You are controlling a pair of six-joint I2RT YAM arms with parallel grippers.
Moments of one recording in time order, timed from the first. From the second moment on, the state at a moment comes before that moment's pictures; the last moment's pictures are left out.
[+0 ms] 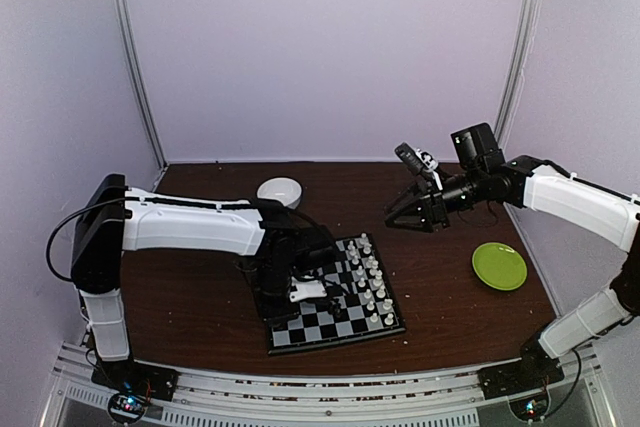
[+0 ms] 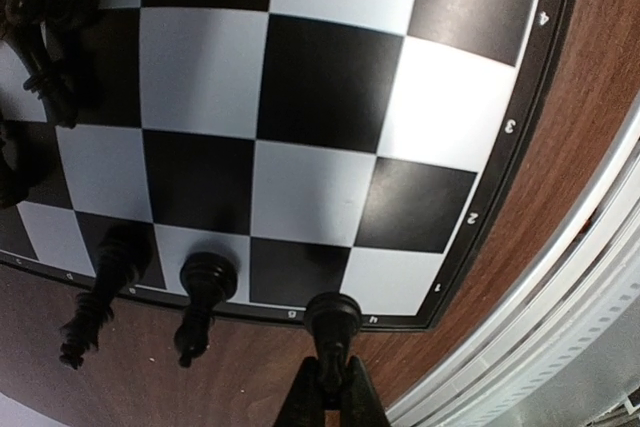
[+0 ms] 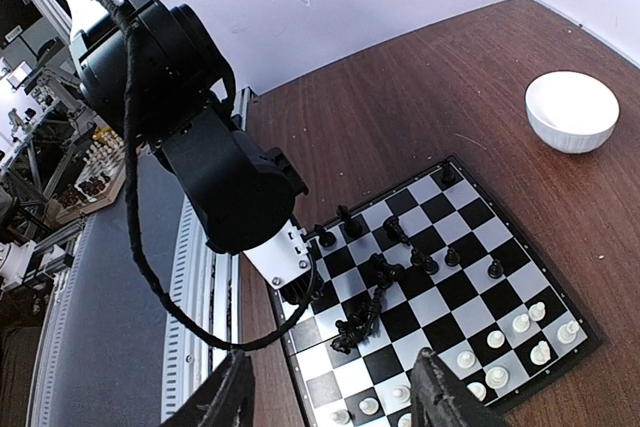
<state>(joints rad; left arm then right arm) -1.13 1.94 1.47 -1.21 0.03 0.10 0.48 1.39 1.12 -0.44 -0.98 -0.24</state>
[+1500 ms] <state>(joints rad) -1.13 1.97 1.45 -1.17 -0.01 0.08 0.48 1.39 1.12 -0.45 -0.99 -0.24</state>
